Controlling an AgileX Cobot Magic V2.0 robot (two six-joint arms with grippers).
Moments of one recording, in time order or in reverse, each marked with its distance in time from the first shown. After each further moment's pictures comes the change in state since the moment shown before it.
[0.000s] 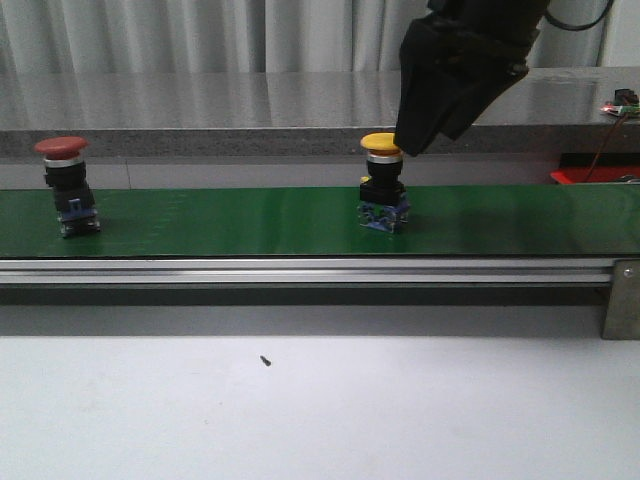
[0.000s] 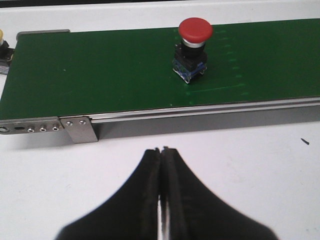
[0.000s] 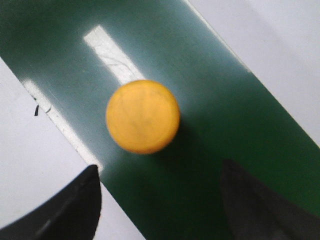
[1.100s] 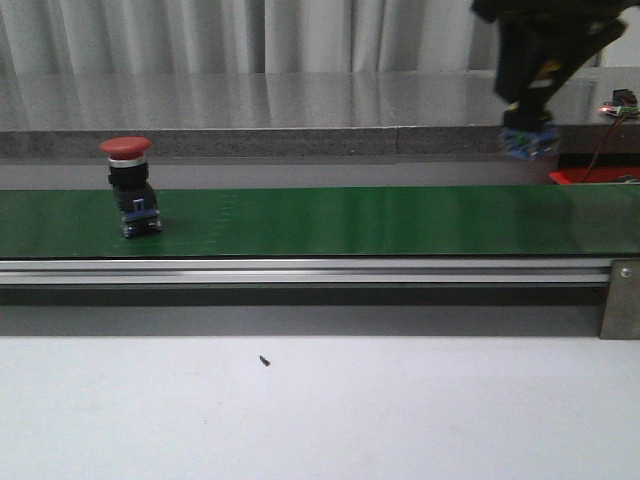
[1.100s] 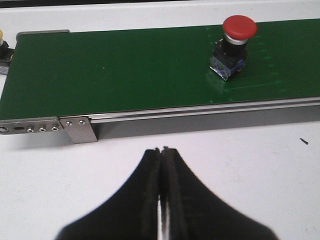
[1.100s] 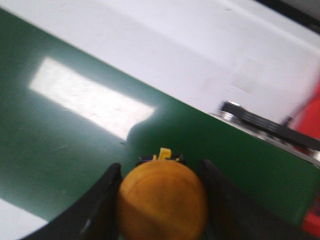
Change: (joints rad) left arm 0.000 0.000 0.000 0.000 0.002 0.000; right arm -0.158 -0.102 0.000 -0.210 -0.036 0.385
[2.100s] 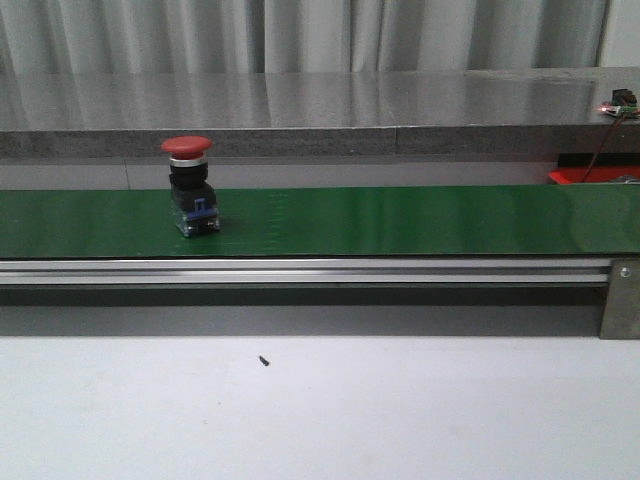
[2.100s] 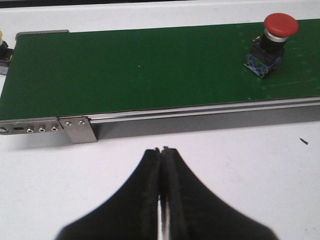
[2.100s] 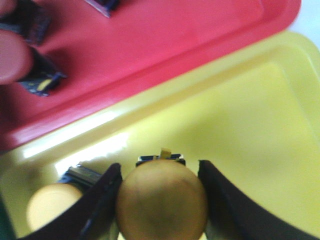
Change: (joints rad) left arm 0.000 0.000 0.000 0.000 0.000 0.000; right arm -0.642 -0.108 0.349 -0.103 -0.155 0.226
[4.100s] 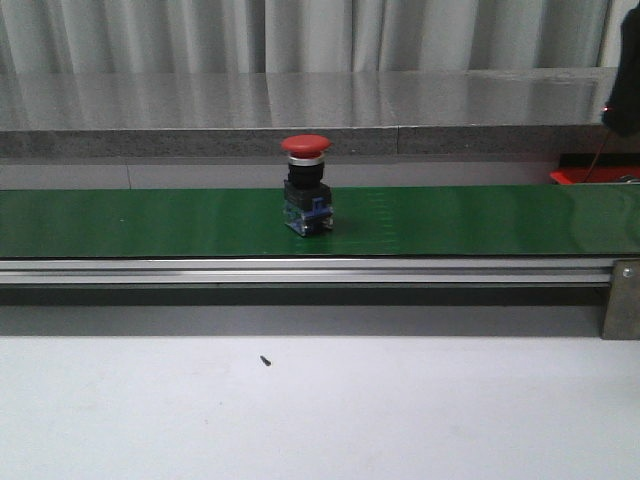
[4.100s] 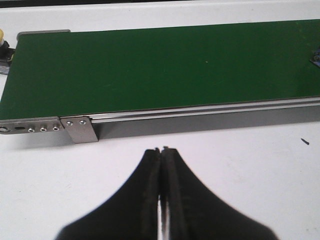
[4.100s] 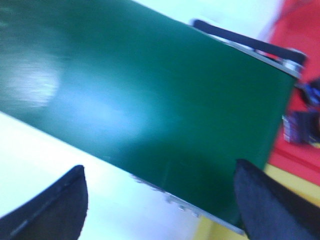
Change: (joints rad) left arm 0.000 0.000 0.000 0.000 0.000 0.000; right arm 0.545 -0.174 0.047 0.175 0.046 -0.437
